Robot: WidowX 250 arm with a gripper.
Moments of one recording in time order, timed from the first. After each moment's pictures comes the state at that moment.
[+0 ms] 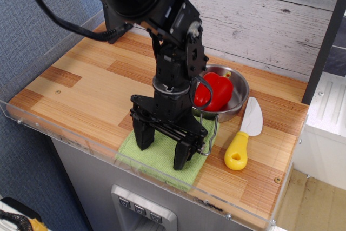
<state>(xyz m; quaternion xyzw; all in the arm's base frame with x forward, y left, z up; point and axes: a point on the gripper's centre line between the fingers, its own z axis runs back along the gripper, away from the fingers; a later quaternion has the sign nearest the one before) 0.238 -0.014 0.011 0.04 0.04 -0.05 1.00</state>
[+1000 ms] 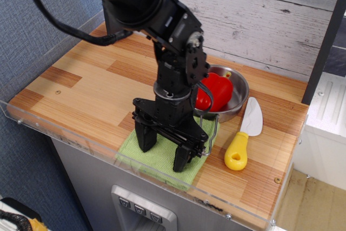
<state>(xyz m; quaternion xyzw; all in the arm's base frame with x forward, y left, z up) 0.237 -0.006 0.004 0.05 0.02 -0.05 1.00</state>
